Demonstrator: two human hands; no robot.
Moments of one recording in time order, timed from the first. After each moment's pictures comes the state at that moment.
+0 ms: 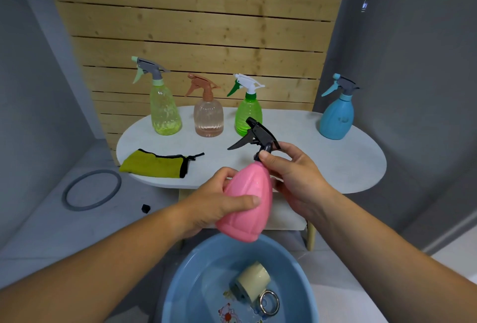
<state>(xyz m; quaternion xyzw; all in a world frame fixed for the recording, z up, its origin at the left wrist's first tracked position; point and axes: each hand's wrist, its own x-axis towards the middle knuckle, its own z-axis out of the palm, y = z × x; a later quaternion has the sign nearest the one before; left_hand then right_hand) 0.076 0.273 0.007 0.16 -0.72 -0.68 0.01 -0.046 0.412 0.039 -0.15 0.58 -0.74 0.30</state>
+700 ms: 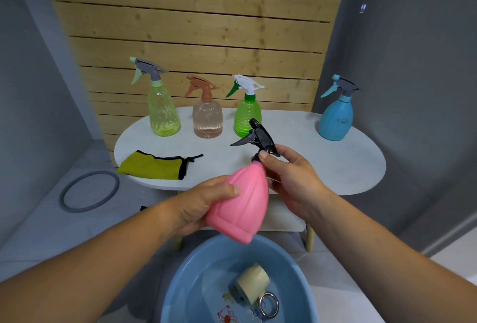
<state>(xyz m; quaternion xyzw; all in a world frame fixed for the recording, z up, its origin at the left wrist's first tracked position) 0.078 0.259 0.005 0.13 -0.61 -0.78 -0.05 -0.054 0.404 0.029 -0.14 0.57 -0.75 0.31</state>
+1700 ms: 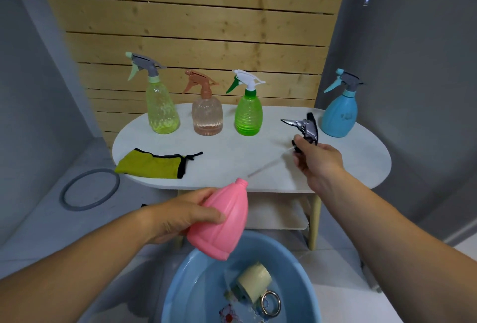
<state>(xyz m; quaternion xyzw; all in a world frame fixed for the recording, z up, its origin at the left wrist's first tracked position) 0.097 0.231 -0.010 0.21 -0.70 -0.68 -0.11 -0.126 0.409 0.019 0.07 0.62 -0.77 0.15</state>
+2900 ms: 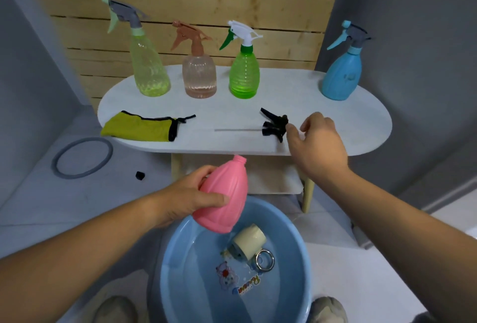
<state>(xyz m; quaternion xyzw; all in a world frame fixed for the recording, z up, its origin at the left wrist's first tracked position) 0.102 0.249 -0.057 0.19 -0.72 -0.66 -0.06 -0.074 0.439 0.001 -0.20 0.92 -0.32 -0.08</state>
